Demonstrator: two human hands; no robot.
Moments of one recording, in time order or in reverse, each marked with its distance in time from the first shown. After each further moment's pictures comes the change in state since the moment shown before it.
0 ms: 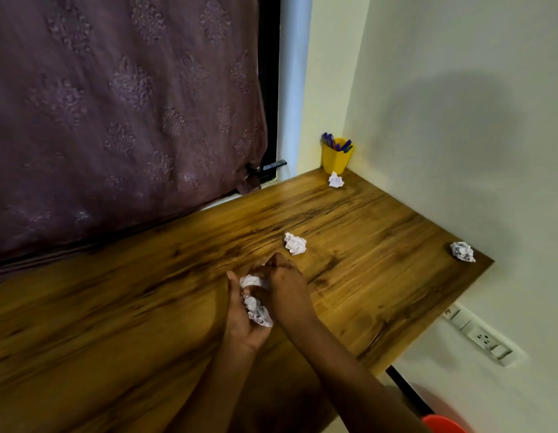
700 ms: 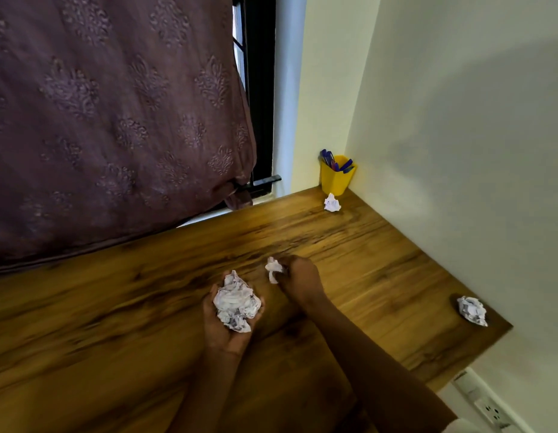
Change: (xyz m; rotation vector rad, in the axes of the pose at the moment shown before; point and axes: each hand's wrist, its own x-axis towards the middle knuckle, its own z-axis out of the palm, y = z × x) left_hand 0.104 -0.026 0.004 -0.170 0.053 0.274; right_hand 0.122 0.160 -0.012 0.029 -0.143 0.085
